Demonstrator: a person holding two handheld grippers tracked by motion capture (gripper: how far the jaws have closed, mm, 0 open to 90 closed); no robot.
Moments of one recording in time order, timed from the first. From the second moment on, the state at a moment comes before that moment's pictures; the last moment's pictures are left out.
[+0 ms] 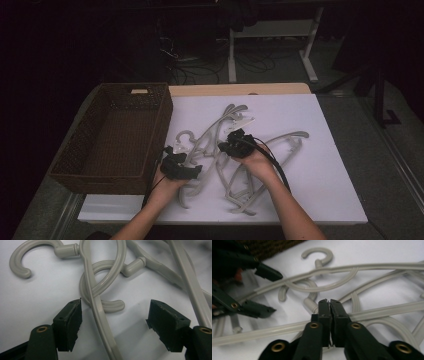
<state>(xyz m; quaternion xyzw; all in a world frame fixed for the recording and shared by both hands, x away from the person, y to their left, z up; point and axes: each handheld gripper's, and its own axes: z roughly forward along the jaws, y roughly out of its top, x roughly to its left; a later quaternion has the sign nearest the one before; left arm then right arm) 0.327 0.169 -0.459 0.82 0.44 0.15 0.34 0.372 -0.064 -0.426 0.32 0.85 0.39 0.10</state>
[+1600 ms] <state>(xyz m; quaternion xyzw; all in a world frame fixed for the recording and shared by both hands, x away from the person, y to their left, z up) 0.328 0.182 -0.421 0.75 0.46 0.12 0.45 0.369 -0.080 -0.425 0.33 0.85 0.41 0.09</state>
